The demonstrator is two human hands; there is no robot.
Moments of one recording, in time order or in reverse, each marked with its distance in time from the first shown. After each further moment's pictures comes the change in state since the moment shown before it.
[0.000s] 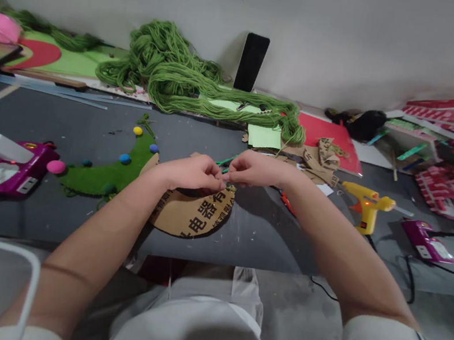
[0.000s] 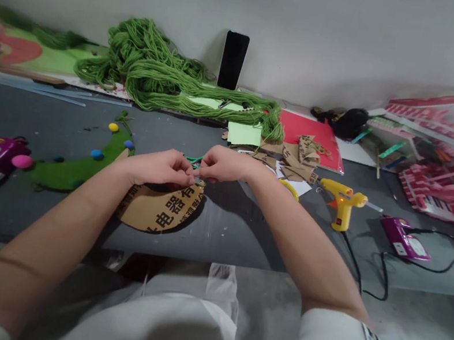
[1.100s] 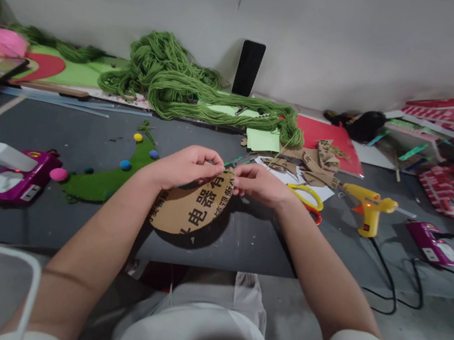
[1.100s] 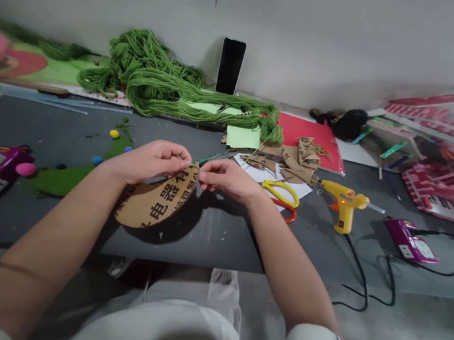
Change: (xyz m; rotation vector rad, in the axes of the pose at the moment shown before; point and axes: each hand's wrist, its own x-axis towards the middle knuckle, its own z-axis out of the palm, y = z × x) left_hand -0.017 0.019 -0.008 -0.164 0.151 0.218; right_hand -0.005 0.034 0.043 0.918 0.211 -0.189
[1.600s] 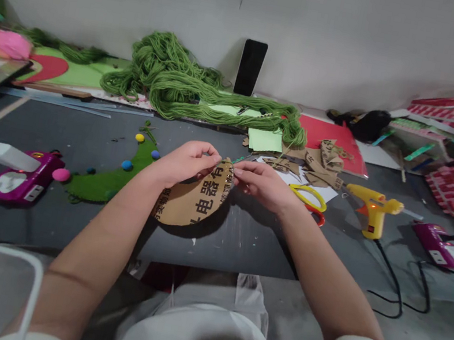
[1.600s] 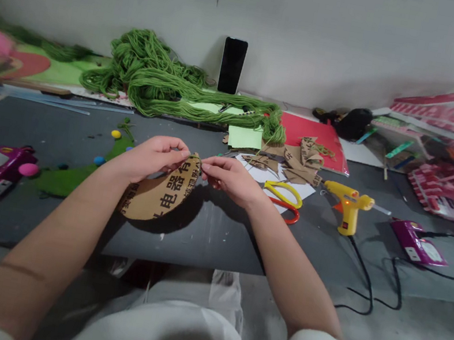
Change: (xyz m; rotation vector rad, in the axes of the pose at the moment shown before) left_hand 0.010 -0.012 -0.001 -0.090 0.184 -0.033; right_hand -0.002 -0.001 0.011 0.037 0.167 -0.065
